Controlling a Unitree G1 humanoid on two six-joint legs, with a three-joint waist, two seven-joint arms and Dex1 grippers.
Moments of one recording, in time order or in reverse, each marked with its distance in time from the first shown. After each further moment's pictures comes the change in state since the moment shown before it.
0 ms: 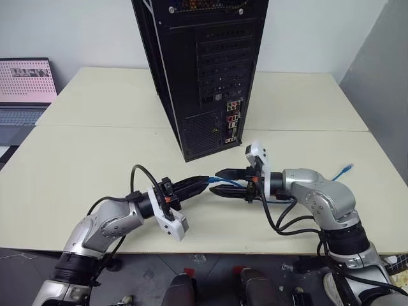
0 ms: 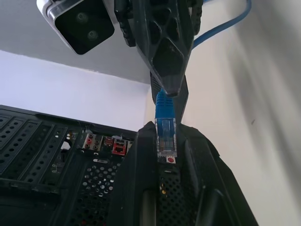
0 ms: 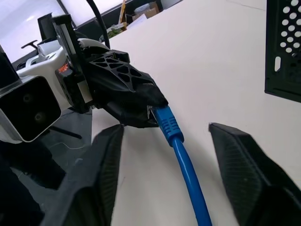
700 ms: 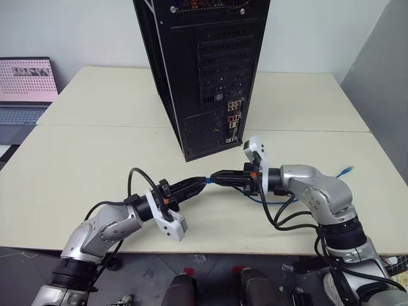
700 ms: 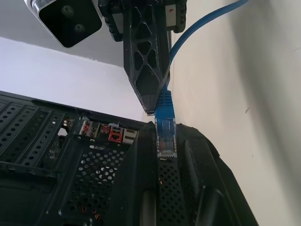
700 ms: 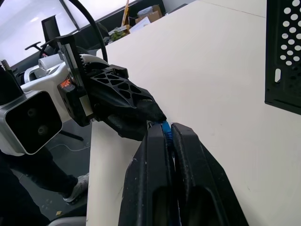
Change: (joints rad) left arm 0.037 0.002 -0.001 -0.014 0.014 0.036 0.045; right arm -0.041 0.009 0.006 0.043 0.010 -0.010 0.004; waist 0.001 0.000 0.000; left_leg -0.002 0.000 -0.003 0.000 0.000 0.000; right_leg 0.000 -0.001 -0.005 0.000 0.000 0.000
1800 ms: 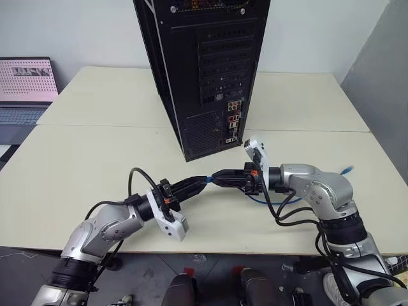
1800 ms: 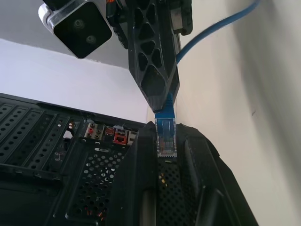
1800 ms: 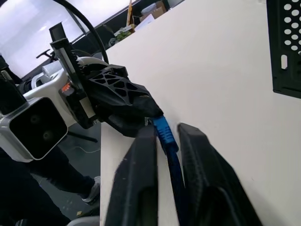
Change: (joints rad) left arm -0.001 0.004 -0.008 -0.017 0.024 0.014 0.021; right arm -0.025 -0.009 -0.010 0.043 0.073 0.074 -0.018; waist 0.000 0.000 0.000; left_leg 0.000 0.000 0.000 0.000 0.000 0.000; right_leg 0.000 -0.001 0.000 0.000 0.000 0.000
